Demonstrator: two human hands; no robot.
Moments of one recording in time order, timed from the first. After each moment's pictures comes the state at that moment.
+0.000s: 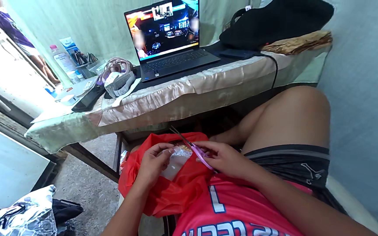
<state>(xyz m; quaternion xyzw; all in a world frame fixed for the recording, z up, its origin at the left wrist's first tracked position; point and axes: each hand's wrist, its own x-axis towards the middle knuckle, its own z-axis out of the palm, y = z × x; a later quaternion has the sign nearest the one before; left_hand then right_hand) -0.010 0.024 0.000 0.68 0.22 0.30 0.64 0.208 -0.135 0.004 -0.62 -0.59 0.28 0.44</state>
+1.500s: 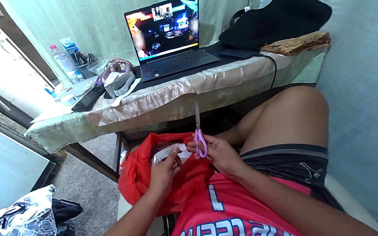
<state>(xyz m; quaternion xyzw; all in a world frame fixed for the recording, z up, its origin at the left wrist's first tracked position) 0.013 -0.020 -0.013 0.50 0.24 0.39 0.73 0.187 -0.122 0.001 -0.47 -0.37 0.43 0.68</state>
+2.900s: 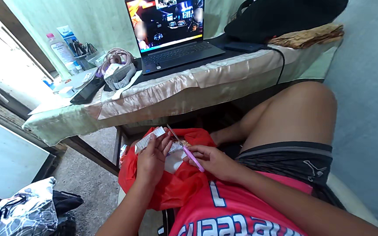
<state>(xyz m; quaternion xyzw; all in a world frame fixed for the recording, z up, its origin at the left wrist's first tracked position) 0.001 0.006 0.011 0.37 0.22 0.43 0.79 0.179 -0.128 -0.009 -0.55 -0.54 0.43 0.48</state>
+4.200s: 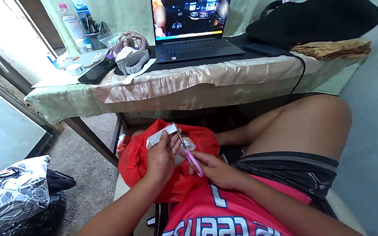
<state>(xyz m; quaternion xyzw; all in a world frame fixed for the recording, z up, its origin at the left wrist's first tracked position) 0.009 -0.017 0.010 0.30 0.26 0.46 0.79 0.168 -0.126 -0.022 -0.51 -0.57 0.49 0.42</state>
